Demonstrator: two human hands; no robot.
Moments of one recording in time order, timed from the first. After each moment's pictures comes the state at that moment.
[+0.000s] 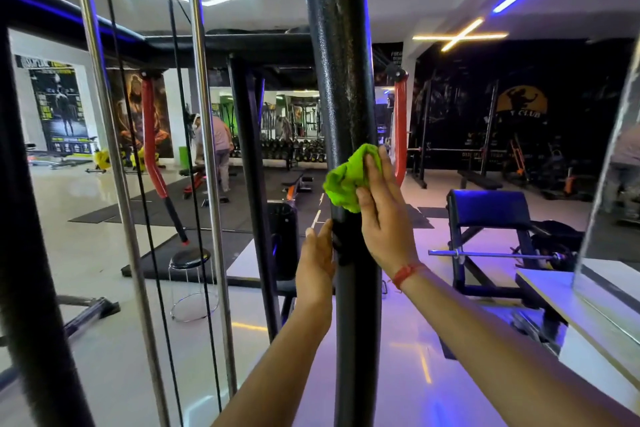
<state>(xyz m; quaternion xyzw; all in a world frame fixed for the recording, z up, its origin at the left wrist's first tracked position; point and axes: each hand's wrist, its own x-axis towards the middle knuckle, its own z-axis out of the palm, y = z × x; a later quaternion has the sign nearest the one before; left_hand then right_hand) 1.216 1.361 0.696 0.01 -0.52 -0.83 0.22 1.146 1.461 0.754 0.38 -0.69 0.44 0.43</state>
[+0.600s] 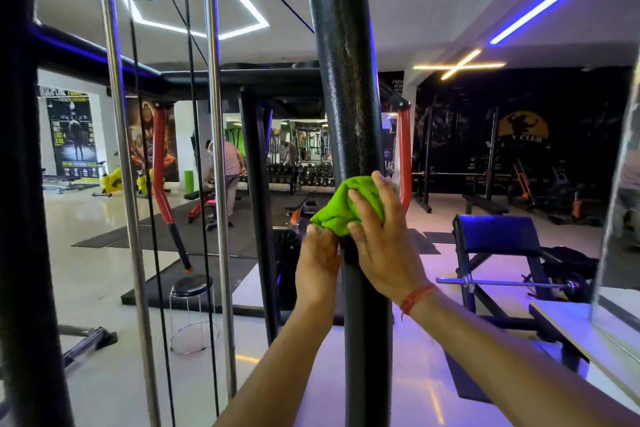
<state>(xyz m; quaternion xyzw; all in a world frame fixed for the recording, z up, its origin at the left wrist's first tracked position) 1.206 1.347 0.751 -0.06 -0.45 -0.86 0.23 1.147 1.457 0.769 0.41 -0.71 0.27 0.51</state>
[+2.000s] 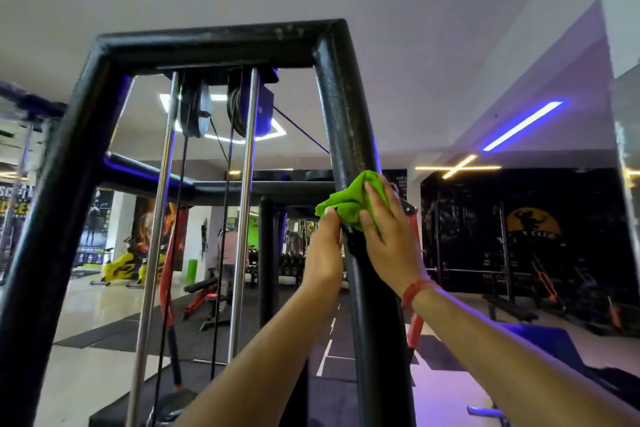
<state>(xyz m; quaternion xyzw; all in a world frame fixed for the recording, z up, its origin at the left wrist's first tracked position) 1.188 1.319 0.941 -0.17 -0.56 -0.72 0.38 1.140 1.427 0.956 0.42 -0.63 0.40 0.52</state>
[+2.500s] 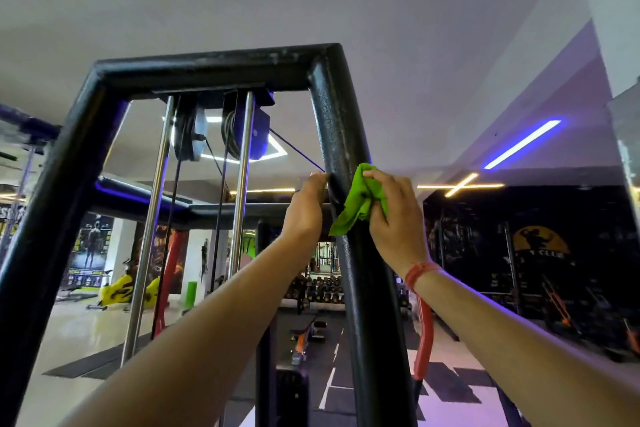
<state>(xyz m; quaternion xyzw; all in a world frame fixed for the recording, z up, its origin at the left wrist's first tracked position) 1.193 1.294 1.041 -0.16 -0.62 -0.66 0.38 1.130 1.431 1.018 0.40 -0.57 0.43 0.58</state>
